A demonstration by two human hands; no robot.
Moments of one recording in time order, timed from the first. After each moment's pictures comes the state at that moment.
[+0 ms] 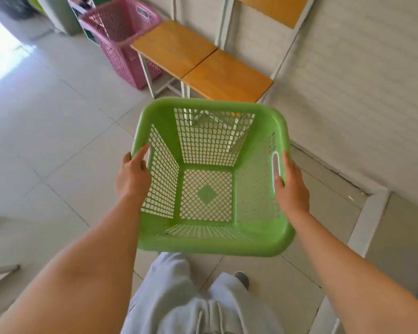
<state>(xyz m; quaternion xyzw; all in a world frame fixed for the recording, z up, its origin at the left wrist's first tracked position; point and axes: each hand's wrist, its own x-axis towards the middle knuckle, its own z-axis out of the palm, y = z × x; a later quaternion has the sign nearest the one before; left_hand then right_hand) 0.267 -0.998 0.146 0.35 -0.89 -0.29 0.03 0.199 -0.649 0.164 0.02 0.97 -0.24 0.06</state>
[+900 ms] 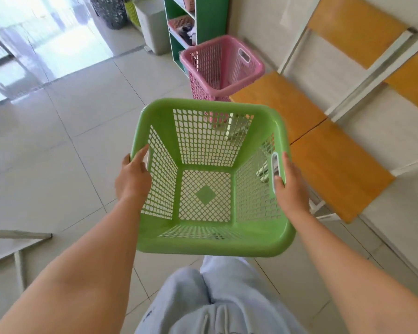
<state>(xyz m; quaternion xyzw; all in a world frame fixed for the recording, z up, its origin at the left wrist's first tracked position) 0.098 -1.436 0.160 0.50 -0.82 -0.27 0.05 -0.074 -1.126 0.147 -0.16 0.95 -0.25 0.07</state>
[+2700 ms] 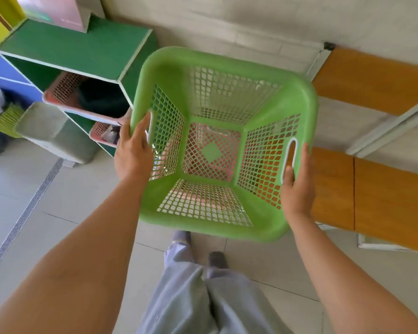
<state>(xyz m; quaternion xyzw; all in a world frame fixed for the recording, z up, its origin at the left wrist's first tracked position) -0.598 -1.915 0.174 0.09 -0.95 -0.28 0.14 -0.507 -1.579 0.144 0.19 0.91 -0.32 -0.20</state>
